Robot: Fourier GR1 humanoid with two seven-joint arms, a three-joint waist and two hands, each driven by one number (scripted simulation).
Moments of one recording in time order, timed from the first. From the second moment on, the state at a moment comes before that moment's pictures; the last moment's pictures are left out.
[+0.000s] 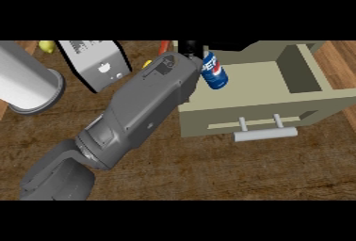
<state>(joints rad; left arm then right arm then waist) -1.40 0.00 -0.57 -0.45 0.91 0.76 -0.13 0.35 -0.04 -0.67 -2.29 -0.54 0.45 0.31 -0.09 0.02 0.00</state>
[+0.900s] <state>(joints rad) -1.40 0.00 -0.60 -0.49 1.03 0.78 -0.27 0.21 -0.11 -0.63 -2.37 -0.27 0.53 0.14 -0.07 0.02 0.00</state>
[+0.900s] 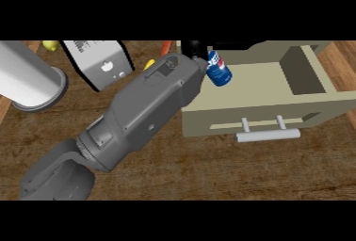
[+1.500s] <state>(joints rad) -1.43 0.00 -0.60 -0.50 1.06 0.80 -0.28 0.00 -0.12 -0.33 -2.35 0.31 0.46 0.10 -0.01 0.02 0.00</state>
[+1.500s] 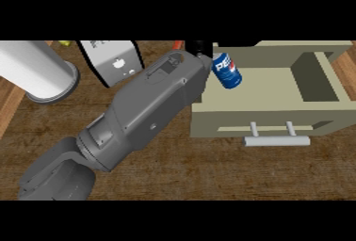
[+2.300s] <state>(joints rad) -1.40 0.07 -0.59 -0.56 0.99 0.82 -0.17 -0.35 -0.14 0.00 -1.80 0.91 0.20 -0.03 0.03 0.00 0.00</state>
